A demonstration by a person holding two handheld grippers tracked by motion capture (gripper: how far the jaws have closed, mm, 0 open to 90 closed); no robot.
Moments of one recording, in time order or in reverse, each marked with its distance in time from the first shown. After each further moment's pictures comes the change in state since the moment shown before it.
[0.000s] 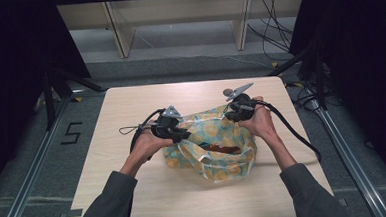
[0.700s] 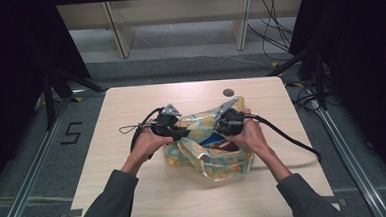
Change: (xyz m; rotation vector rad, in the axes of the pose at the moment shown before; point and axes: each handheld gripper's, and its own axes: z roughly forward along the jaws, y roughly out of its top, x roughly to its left) left arm 0.004 -0.001 0.004 -0.020 0.002 -0.037; right arm 0.039 -0.004 0.017 0.029 0.016 -0.132
